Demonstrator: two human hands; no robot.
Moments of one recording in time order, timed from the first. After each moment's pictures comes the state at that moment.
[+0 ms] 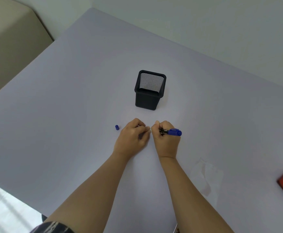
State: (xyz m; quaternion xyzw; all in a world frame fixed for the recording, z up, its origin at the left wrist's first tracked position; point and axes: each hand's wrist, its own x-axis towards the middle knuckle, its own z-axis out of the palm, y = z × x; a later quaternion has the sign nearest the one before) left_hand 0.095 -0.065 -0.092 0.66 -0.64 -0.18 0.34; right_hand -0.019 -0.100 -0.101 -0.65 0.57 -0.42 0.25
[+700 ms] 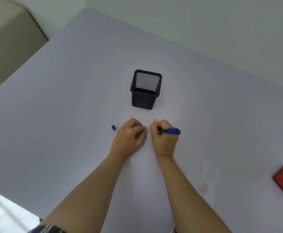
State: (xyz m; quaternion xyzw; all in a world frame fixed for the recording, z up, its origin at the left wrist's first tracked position) left_hand 0.095 -0.065 -0.094 0.67 -0.64 -0.18 0.34; right_hand -0.020 -0.100 -0.098 -0.62 0.59 -0.44 0.27
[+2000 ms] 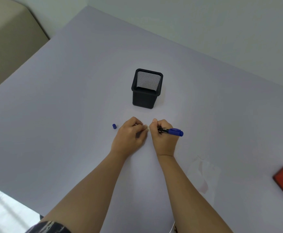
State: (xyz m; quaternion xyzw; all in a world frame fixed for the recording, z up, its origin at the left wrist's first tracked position) left_hand 0.095 -0.066 -0.094 0.67 -0.64 -0.18 0.34; right_hand -0.021 -0.098 -0.095 -0.61 0.58 -0.44 0.32
